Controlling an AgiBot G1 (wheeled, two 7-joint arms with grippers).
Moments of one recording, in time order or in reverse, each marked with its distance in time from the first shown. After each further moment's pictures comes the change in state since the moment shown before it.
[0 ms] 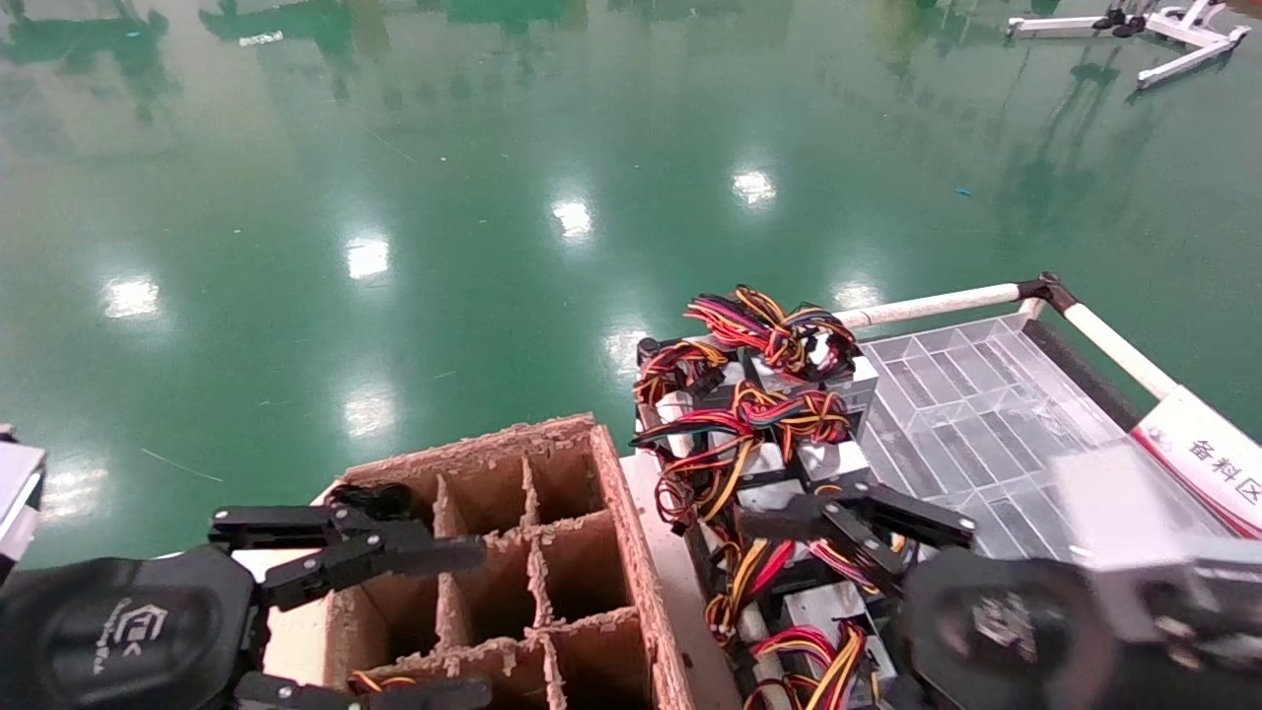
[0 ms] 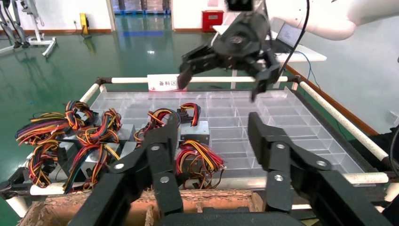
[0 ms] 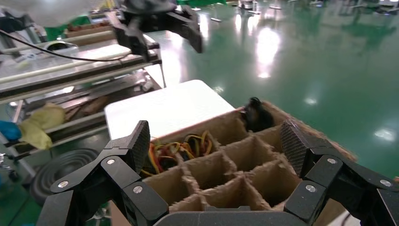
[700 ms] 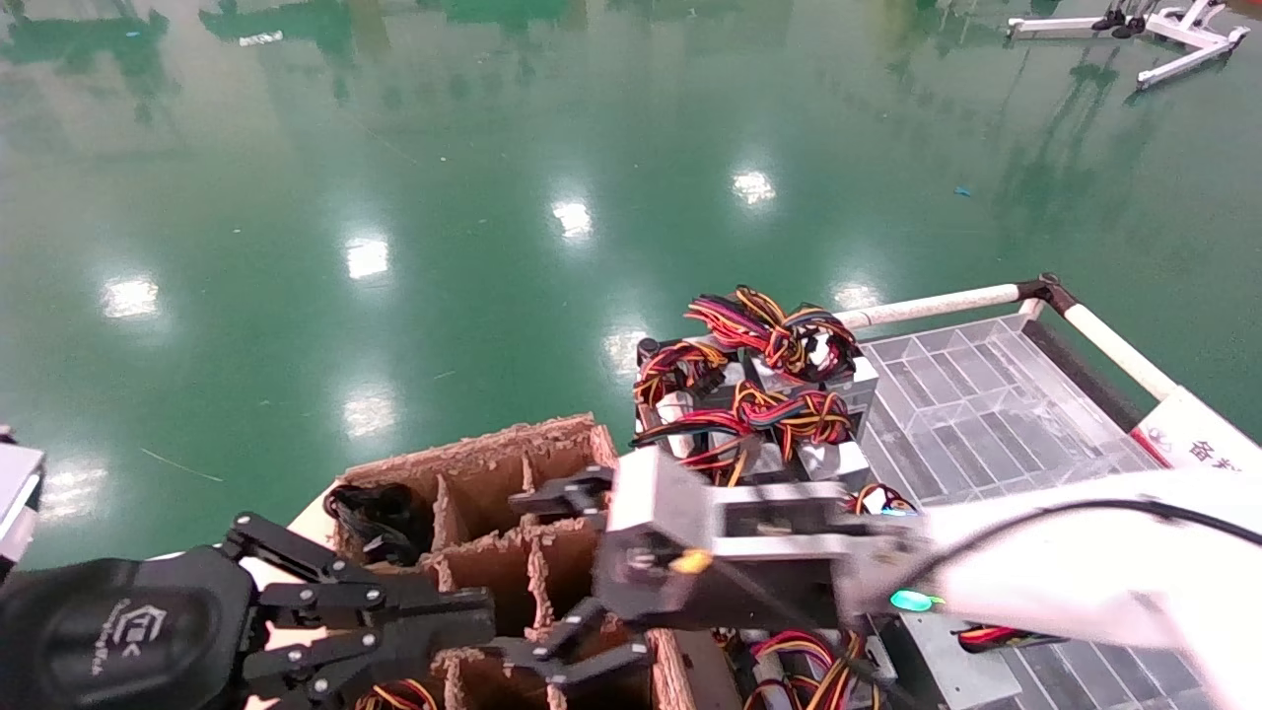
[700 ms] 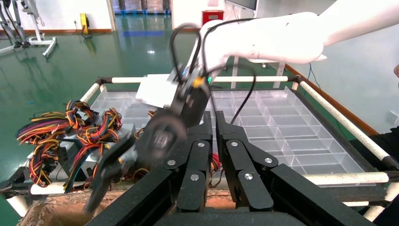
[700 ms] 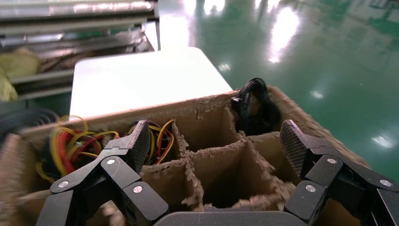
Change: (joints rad) left arm -0.001 -0.001 0.002 0.000 -0.001 0.000 0.001; right arm 0.270 -0.493 -0.210 -0.489 -0.345 0.086 -0.310
